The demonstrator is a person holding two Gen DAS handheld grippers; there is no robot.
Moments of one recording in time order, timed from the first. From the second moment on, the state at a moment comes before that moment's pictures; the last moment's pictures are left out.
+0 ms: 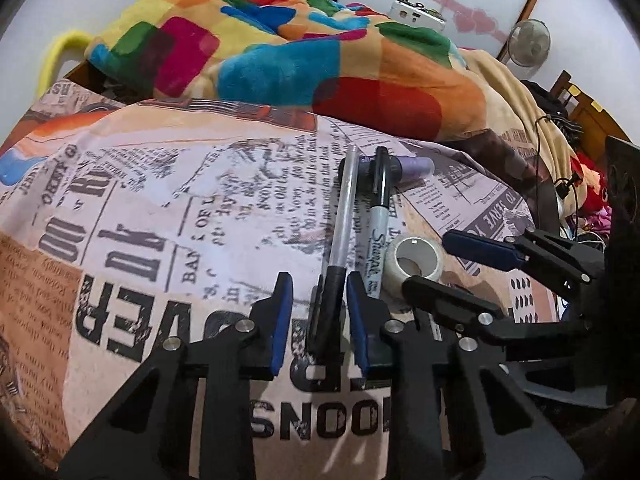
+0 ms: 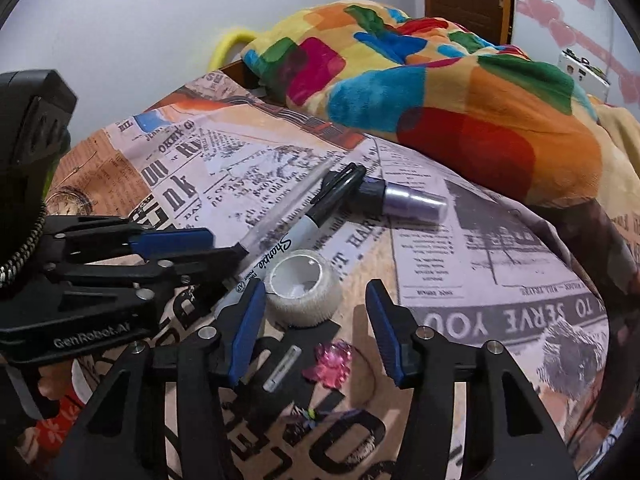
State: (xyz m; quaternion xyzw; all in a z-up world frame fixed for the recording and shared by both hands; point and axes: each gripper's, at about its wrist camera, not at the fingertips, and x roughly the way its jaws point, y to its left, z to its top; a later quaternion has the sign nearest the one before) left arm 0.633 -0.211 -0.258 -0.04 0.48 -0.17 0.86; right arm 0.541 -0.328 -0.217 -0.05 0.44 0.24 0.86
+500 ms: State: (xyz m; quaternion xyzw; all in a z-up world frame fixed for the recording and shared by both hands) left arm 0.628 -0.208 -0.251 -0.06 0.47 -0.17 0.87; right arm 0.540 -0.327 -0.206 -0.04 0.43 0.24 0.87
